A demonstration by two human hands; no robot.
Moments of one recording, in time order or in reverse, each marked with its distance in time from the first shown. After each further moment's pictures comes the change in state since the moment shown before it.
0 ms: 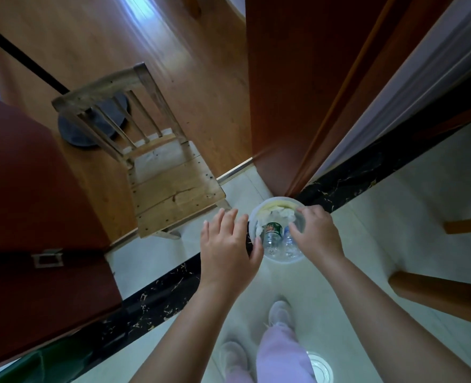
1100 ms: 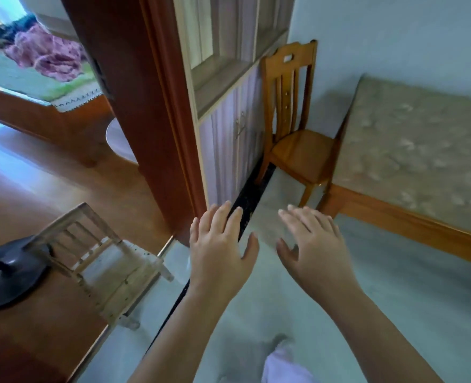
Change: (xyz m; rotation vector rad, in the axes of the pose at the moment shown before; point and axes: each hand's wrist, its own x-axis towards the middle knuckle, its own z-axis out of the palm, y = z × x) left_hand -0.209 0.146 -0.303 -0.242 0.251 0.672; right_hand -0.446 -0.099 -0.258 -0.253 0.818 0.017
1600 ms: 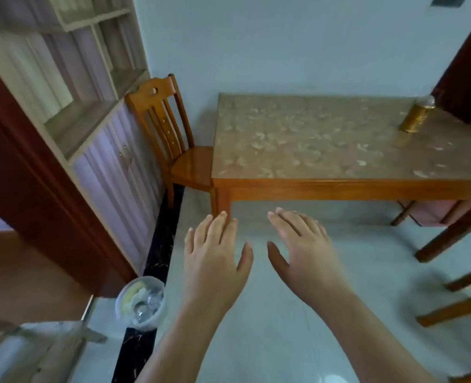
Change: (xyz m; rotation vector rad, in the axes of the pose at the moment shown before) left_hand -0.091 0.162 -0.009 -0.133 -0.105 0.436; right_hand -0.170 0.058 -0.128 -0.173 0.153 0.353
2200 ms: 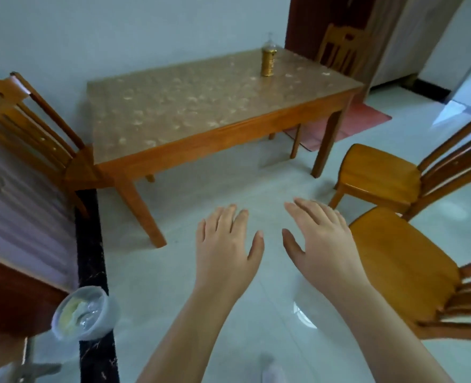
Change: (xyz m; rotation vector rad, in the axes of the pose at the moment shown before) left_hand -0.146 0.215 -0.004 -0.151 -0.236 0.392; right_hand -0.254 0.084 -0.145 -0.180 -0.015 0.568
